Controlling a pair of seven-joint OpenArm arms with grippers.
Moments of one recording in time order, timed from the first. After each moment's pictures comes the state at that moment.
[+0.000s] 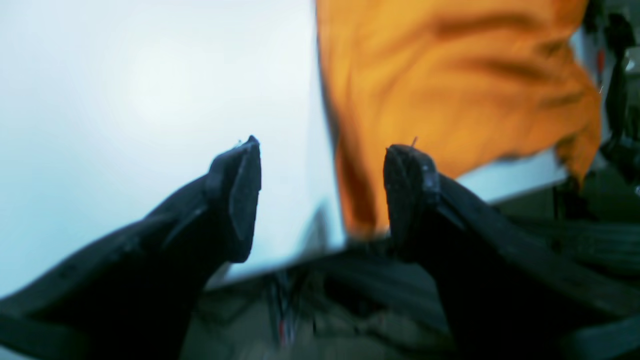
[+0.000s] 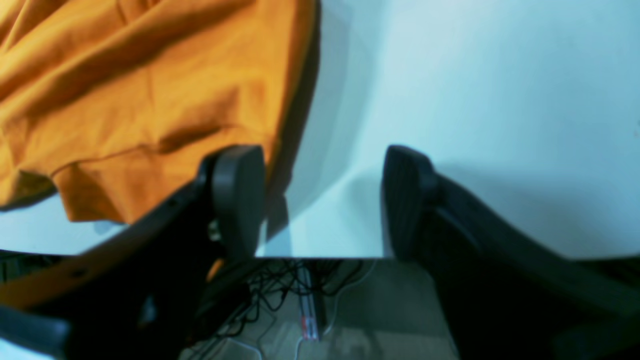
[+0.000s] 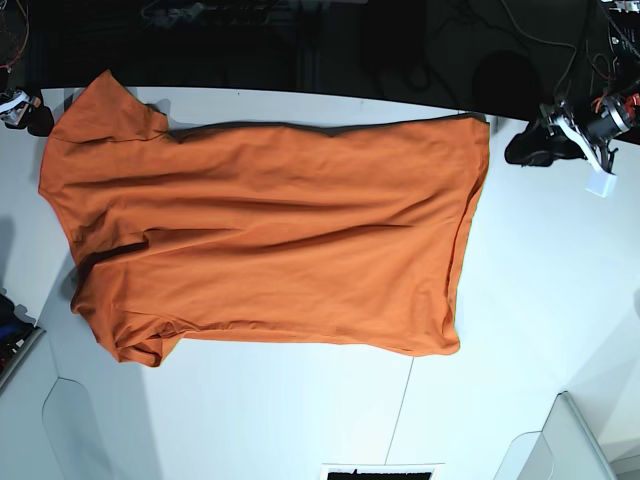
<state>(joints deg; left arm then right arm) 22.5 -29.4 -26.9 82.7 -67.5 -37.9 60.1 -21.4 24.3 44.8 82.6 49.8 33.8 -60.5</state>
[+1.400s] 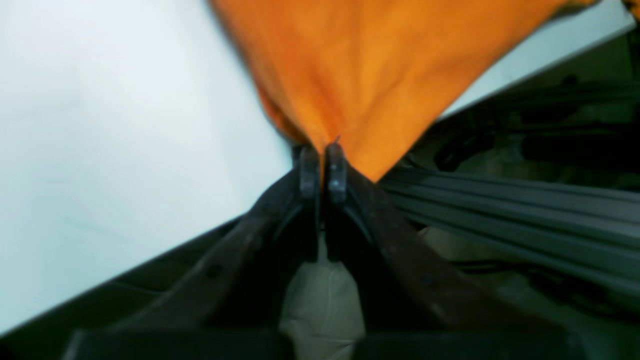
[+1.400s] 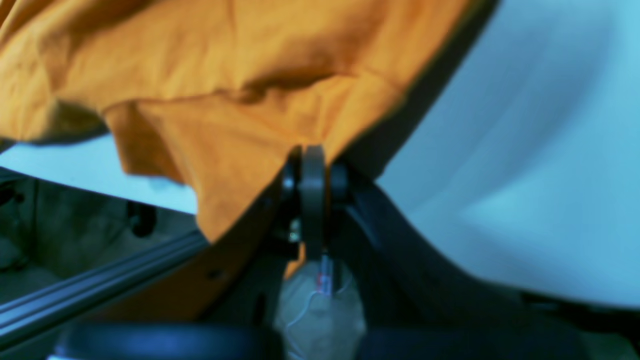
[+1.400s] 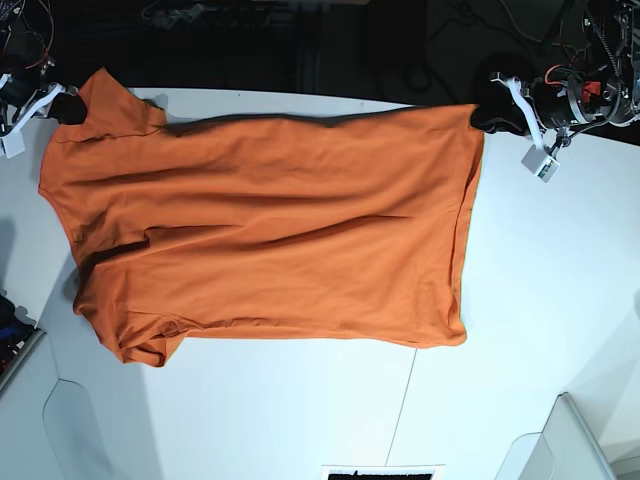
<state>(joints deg) 25.2 -30.8 -15.2 96.5 -53.6 -37.9 59.0 -22.3 24.4 35.8 85.8 54.1 34.3 -64.8</state>
